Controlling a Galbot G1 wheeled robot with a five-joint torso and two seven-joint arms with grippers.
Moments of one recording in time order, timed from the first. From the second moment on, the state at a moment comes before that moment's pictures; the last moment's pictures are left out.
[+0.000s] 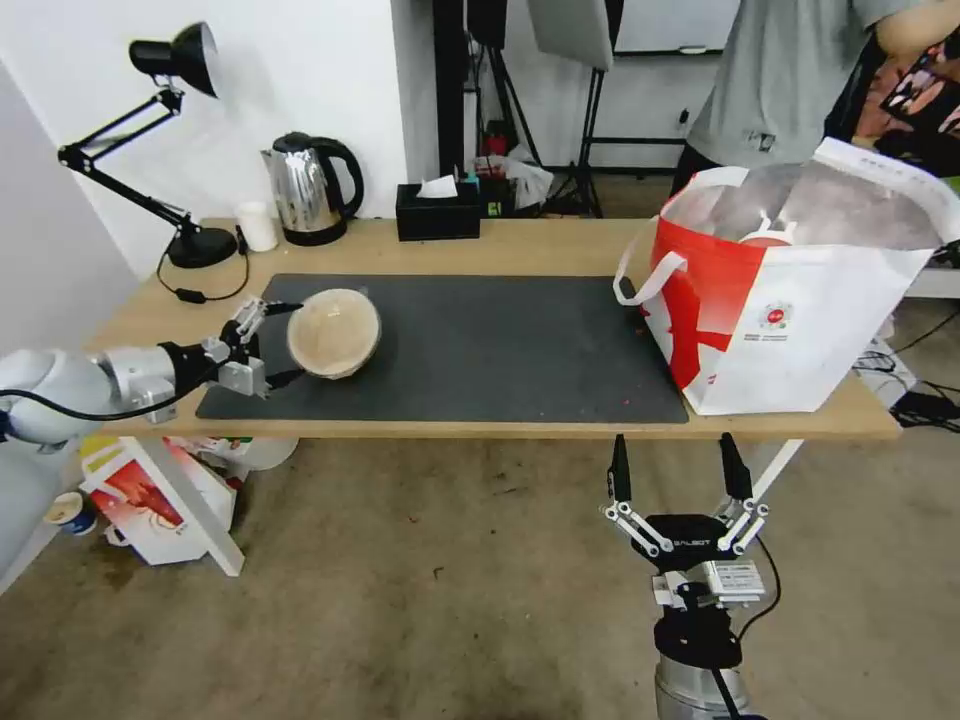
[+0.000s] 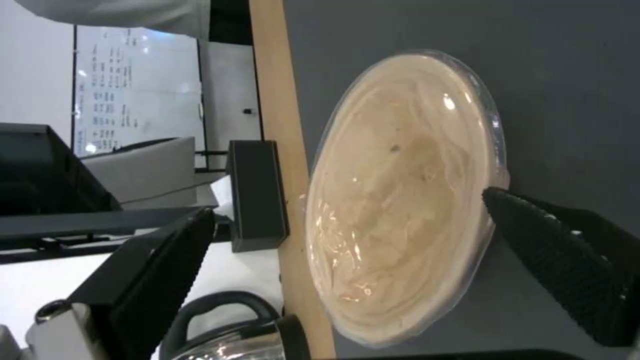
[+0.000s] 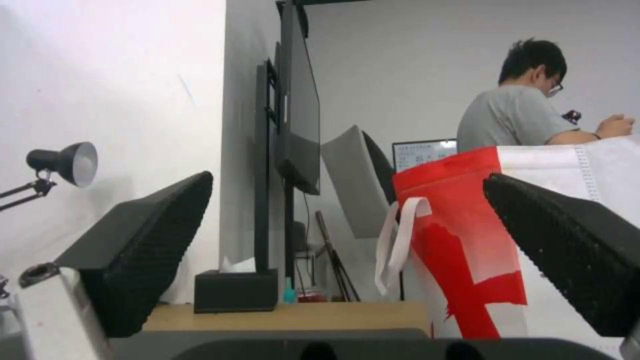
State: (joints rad) left arm 0.86 -0.61 -0.41 -1.61 0.31 -0.54 0.65; right arm -1.80 1.41 0.31 2.15 -0.17 0.79 0.30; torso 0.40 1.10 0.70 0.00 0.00
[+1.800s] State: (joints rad) left arm 0.80 -0.66 -0.36 -1.53 0.33 -0.54 0.73; right arm -1.80 1.41 0.31 2.15 -0.17 0.79 0.30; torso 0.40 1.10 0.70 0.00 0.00
